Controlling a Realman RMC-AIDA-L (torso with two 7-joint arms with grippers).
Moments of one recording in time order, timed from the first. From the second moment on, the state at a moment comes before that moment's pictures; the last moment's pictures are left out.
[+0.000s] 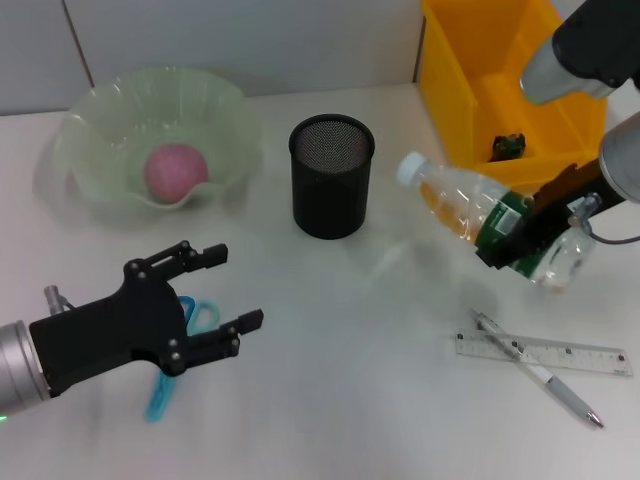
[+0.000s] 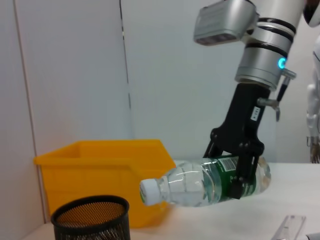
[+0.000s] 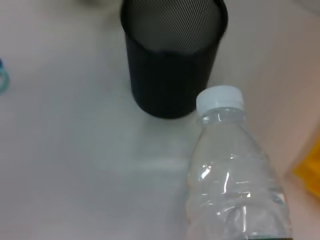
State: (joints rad) left arm -0.34 -2.06 1.16 0.56 1.45 1.47 -0.84; right arm 0.52 2.09 -1.27 -1.52 -2.67 -1.58 2.50
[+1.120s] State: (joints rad) left arm -0.30 -2.07 1.03 0.54 1.37 1.62 -0.84; right arm 0.12 2.09 -1.29 -1.52 -1.78 -1.33 1.72
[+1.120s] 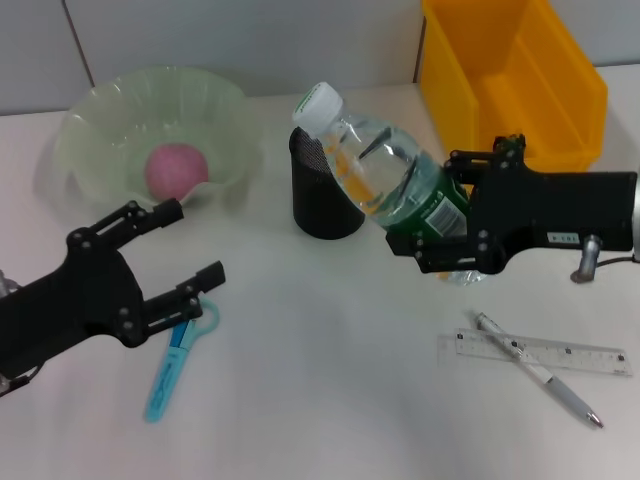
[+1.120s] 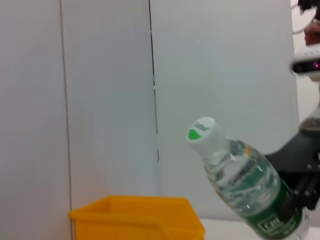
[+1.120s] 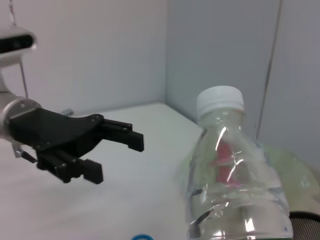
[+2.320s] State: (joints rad) left arm -0.36 -2.07 0.97 0.41 1.27 1.78 -0.94; right arm 0.20 2.08 -1.28 -0.96 -1.37 -1.43 1.14
